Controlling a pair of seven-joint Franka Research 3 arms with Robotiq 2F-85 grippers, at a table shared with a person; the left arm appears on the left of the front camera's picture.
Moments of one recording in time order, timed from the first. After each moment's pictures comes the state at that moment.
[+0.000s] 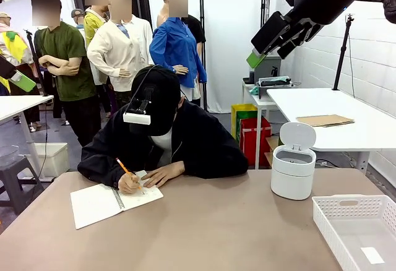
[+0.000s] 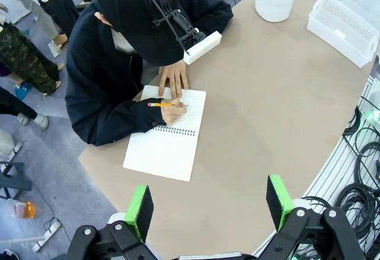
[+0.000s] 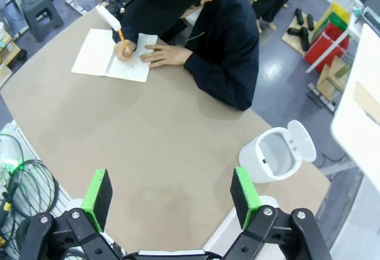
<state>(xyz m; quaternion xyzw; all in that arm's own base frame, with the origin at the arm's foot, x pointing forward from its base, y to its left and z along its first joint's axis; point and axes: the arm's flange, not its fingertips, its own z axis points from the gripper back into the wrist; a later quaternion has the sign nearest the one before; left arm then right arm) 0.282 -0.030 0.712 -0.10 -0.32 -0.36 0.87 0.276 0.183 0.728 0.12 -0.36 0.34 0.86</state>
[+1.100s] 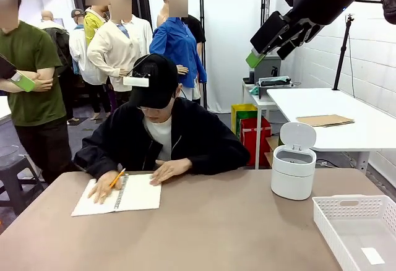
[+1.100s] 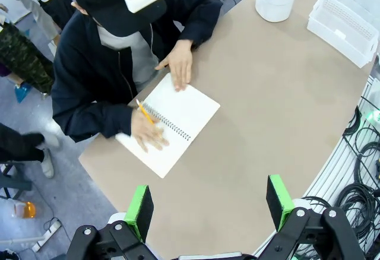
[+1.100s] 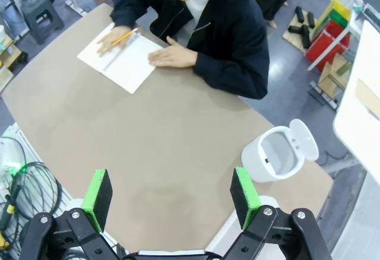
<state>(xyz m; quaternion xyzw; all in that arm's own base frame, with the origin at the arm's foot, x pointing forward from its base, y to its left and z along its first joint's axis) 0.282 -0.030 0.712 -0.10 -0.32 -0.36 0.87 0.277 0.184 0.727 0.12 -0.36 0.33 0.87</state>
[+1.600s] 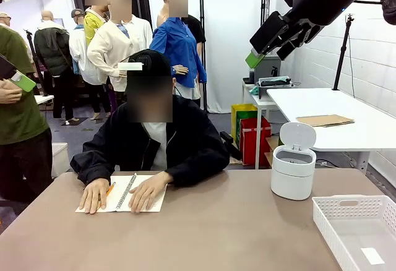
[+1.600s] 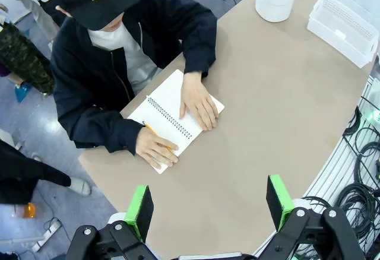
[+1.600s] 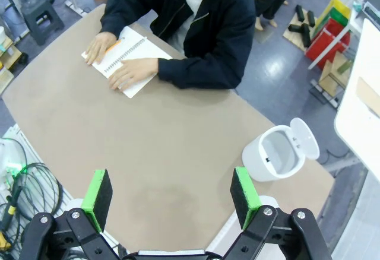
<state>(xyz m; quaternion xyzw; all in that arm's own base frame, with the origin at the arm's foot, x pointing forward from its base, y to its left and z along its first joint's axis) 0.282 -0.030 0.712 -0.10 -0.32 -0.36 0.87 0.277 0.184 0.727 0.12 -0.36 0.32 0.87</state>
